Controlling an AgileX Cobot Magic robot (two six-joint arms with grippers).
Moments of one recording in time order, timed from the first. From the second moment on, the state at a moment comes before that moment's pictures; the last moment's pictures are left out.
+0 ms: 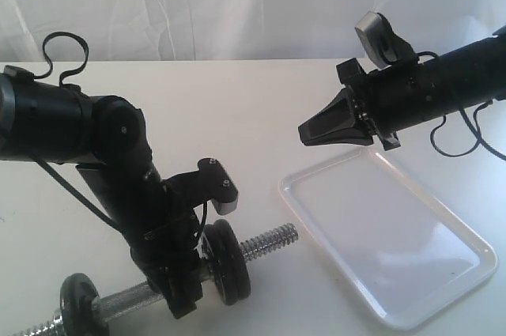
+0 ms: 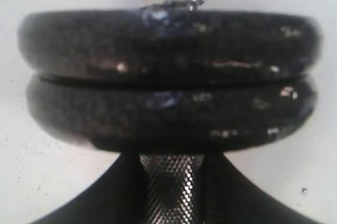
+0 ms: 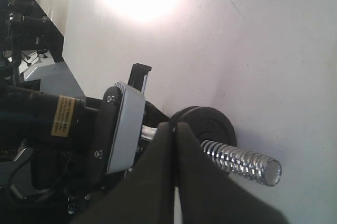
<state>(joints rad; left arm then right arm) -0.71 1.74 -1.00 -0.42 0.79 0.78 0.05 1.78 -1.12 1.19 1.22 -0.84</state>
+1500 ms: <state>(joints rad) -0.71 1.73 -1.03 -0.28 0.87 0.63 0.05 1.78 -1.12 1.19 1.22 -0.84</state>
